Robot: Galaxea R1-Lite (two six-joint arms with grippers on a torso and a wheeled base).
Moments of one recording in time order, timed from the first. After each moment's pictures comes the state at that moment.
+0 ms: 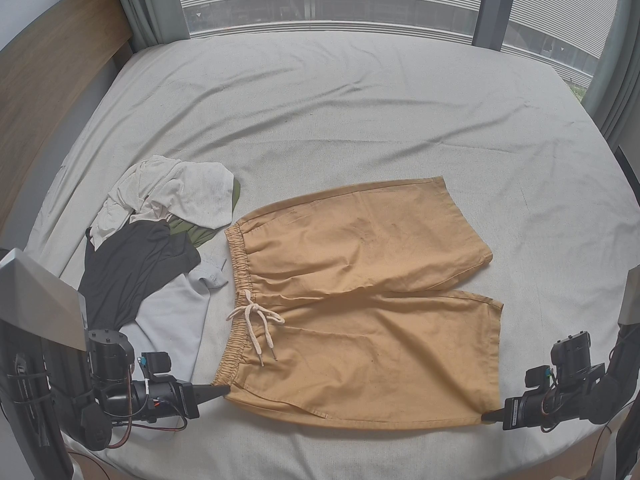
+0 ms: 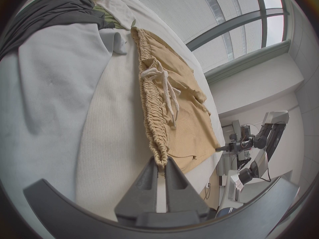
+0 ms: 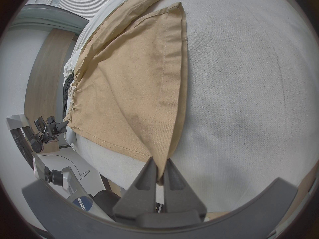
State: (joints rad) left arm -0.15 2.23 -0.04 -1.55 -0.66 -0.31; right arm 0.13 1.98 -0.02 -0.94 0.39 0.27
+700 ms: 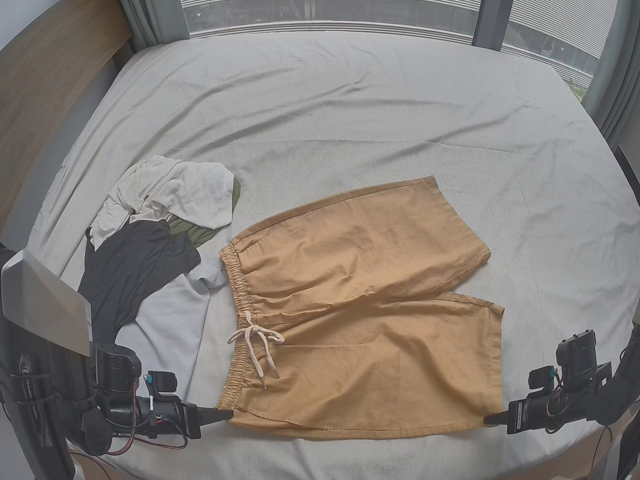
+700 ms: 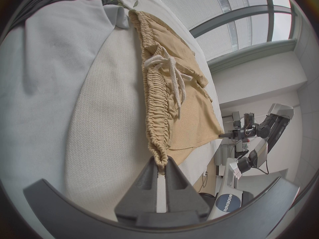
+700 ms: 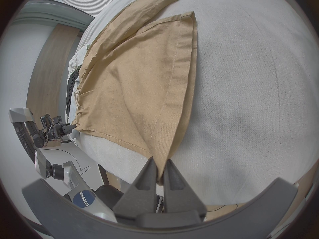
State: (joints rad) left arm -0.16 2.25 -0.02 -1.44 -0.69 -0.23; right arm 0.15 1.90 -0.02 -0.86 0.39 0.25
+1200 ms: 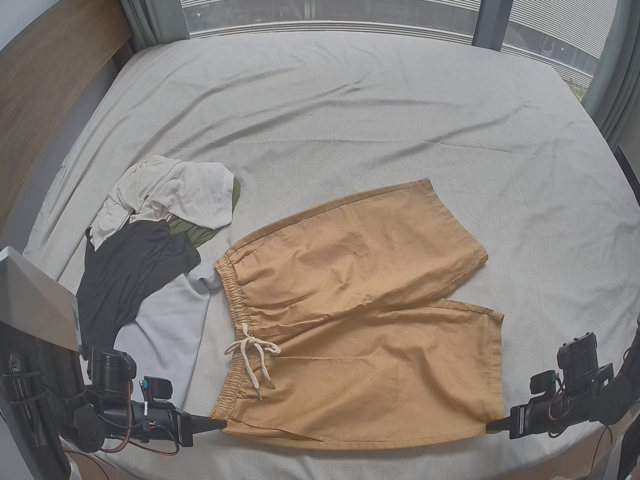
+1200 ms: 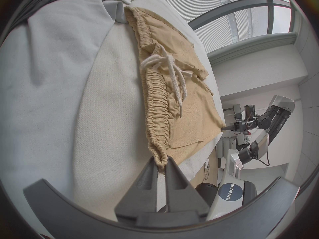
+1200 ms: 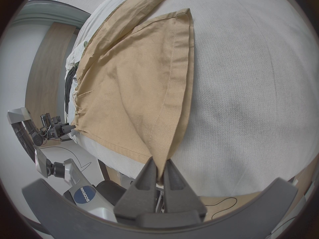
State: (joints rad) left arm -0.12 2.19 -0.02 -1.30 -0.72 -0.13; right arm 0.15 1.86 -0.02 -0.79 0.39 0.25
